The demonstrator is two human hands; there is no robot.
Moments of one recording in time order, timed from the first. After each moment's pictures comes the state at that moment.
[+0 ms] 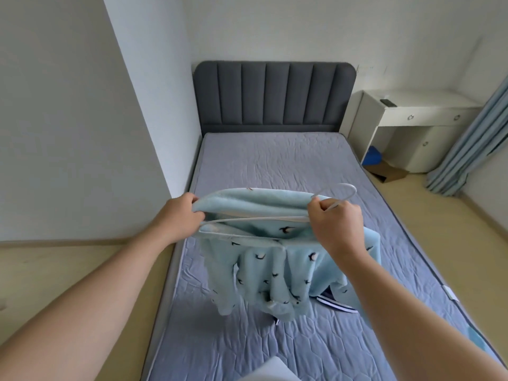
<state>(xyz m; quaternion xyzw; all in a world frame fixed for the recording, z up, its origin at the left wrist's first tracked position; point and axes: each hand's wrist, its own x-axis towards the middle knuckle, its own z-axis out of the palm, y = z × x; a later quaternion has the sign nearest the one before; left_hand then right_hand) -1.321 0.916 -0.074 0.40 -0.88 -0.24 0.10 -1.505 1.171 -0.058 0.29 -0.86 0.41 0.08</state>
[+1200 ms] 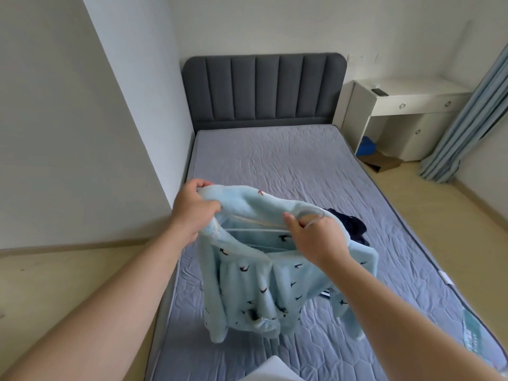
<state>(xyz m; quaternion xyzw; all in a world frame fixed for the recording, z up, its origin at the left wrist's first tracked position) -1.358 0.959 -0.067 0.41 -0.72 -0.49 0.27 -1.496 1.174 -0.098 0.33 -0.90 0.28 -0.01</state>
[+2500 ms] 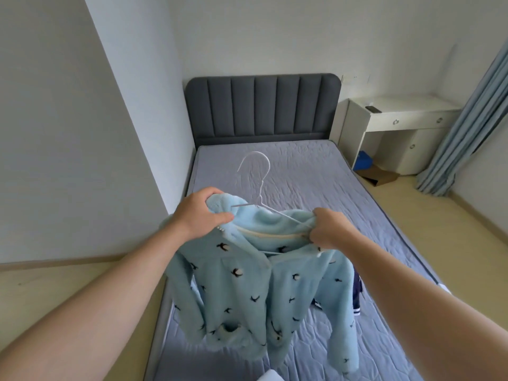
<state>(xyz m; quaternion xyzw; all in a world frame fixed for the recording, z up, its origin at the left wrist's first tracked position) -1.349 0.963 -0.039 0.30 -0.88 -0.33 0.18 -1.539 1.189 -0.051 0.29 -0.93 0.13 -0.16</state>
